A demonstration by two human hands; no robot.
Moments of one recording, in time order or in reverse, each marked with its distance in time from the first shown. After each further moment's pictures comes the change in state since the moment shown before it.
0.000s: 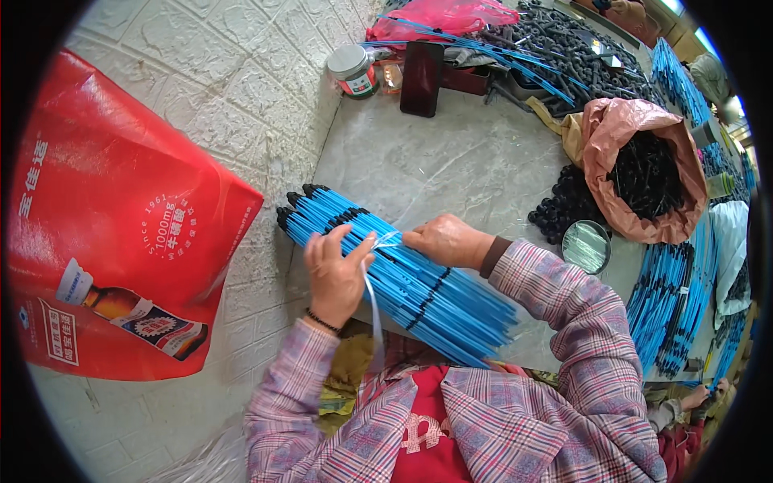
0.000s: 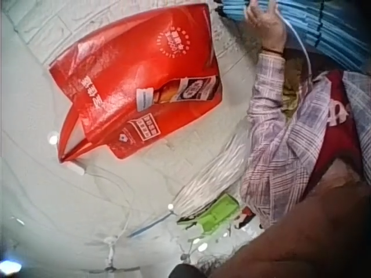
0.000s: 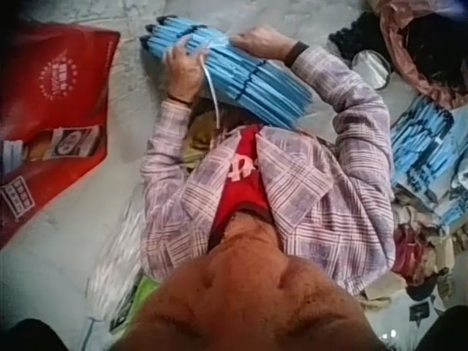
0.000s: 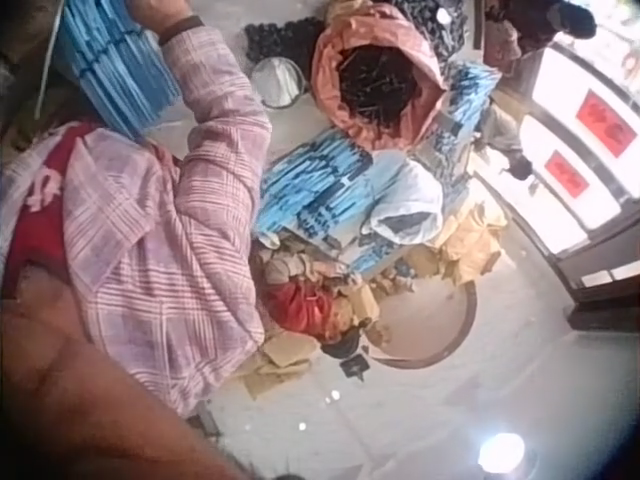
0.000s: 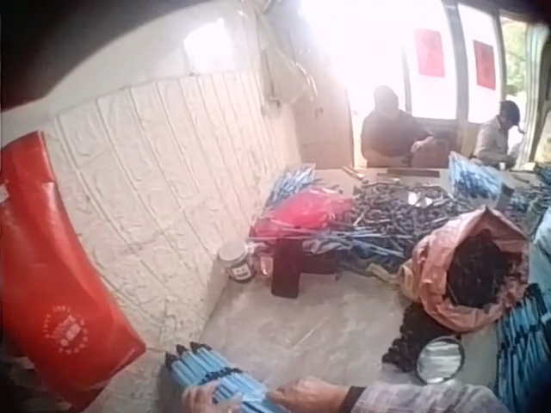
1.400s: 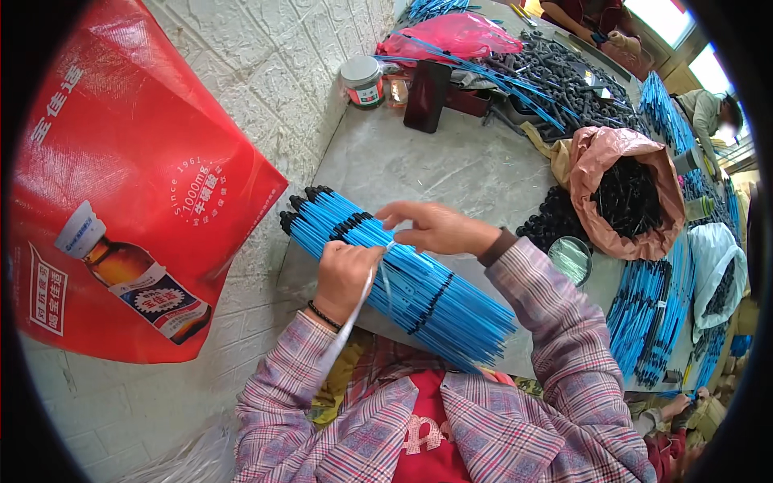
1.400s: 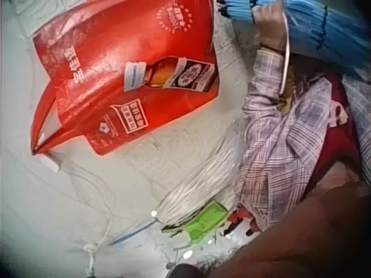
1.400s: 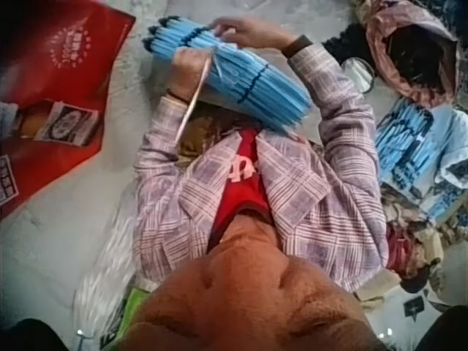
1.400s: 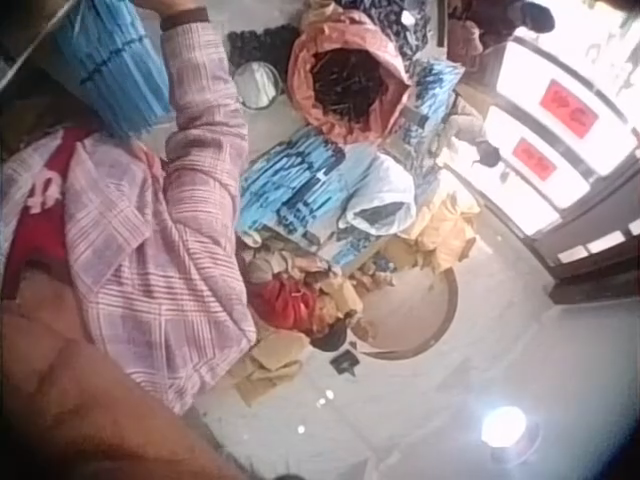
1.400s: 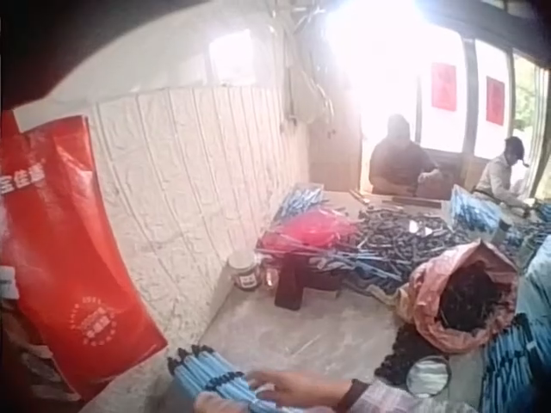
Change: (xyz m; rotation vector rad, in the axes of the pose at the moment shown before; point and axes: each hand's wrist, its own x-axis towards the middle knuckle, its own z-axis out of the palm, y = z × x) left_hand -0.005 -0.010 0.009 -0.180 0.017 0.130; right_hand 0.032 -0.039 -0.065 0.742 0.096 0.215
